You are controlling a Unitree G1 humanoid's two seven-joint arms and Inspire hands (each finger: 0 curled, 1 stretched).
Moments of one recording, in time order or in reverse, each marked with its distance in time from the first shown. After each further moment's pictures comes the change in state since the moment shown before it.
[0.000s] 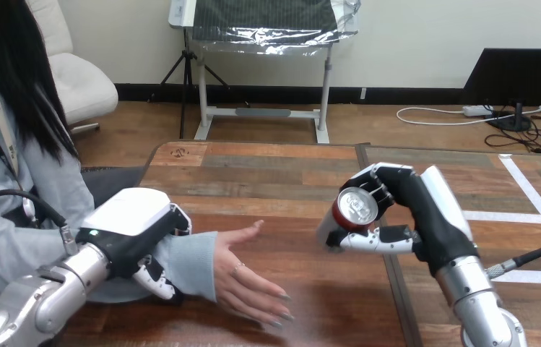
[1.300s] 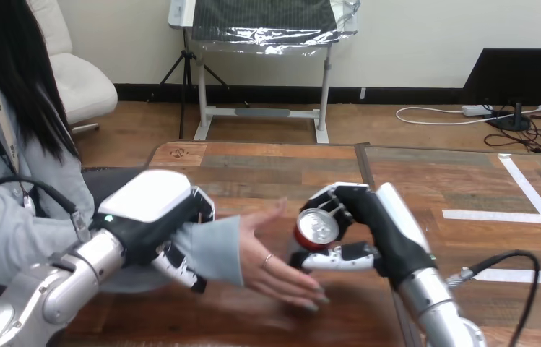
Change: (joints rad) left arm 0.070 0.000 0.051 -0.267 -0.066 0.058 -0.106; right arm -0.004 0.083 0.067 0.041 -0.038 -0.007 0.009
